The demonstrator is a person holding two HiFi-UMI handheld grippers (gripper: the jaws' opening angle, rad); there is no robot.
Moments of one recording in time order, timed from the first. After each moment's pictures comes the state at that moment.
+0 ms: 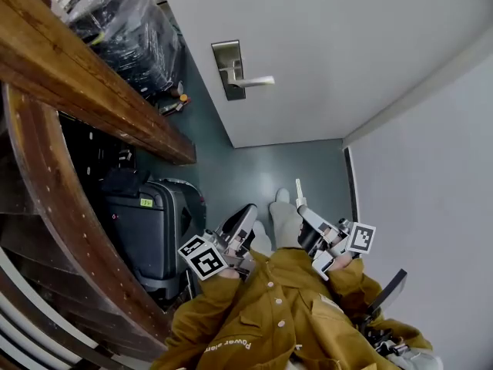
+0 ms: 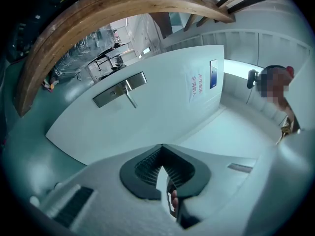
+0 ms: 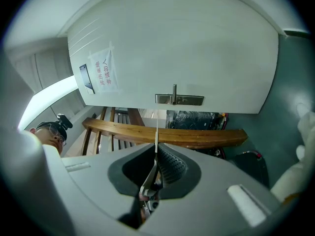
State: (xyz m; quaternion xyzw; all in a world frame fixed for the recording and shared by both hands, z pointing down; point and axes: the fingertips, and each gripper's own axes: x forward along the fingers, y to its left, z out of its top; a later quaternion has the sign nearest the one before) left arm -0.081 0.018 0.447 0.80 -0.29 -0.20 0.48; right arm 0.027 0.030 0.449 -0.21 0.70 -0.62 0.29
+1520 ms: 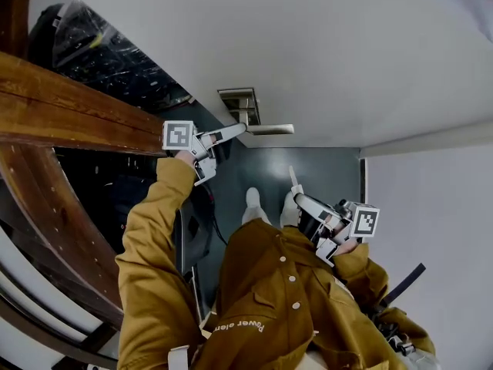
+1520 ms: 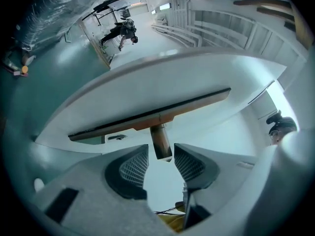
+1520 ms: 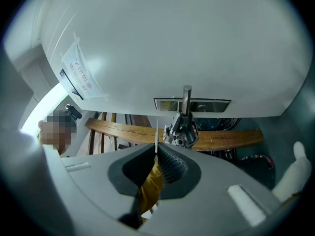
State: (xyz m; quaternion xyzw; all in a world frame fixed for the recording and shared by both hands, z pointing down) left arm -0.098 -0.342 0.485 0.78 -0.11 -0.07 0.61; right arm 0.005 -0.181 0.433 -0.10 0.72 -0.64 0.24
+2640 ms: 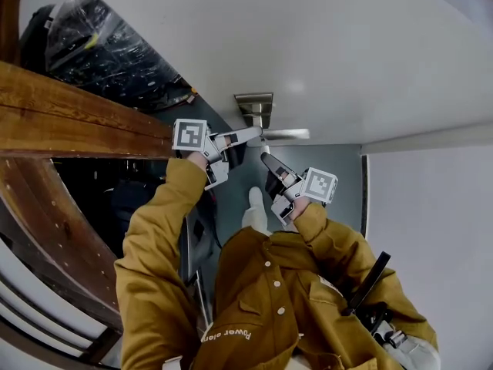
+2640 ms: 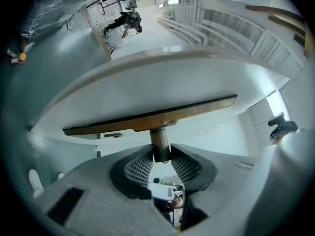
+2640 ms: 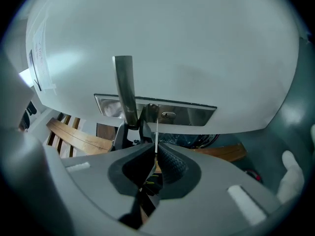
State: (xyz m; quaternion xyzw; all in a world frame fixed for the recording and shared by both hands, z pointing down) left arm -0.092 -0.345 0.482 0.76 -0.06 -0.07 0.64; right arm -0.105 -0.293 0.533 -0.23 0.69 -0.64 0.23
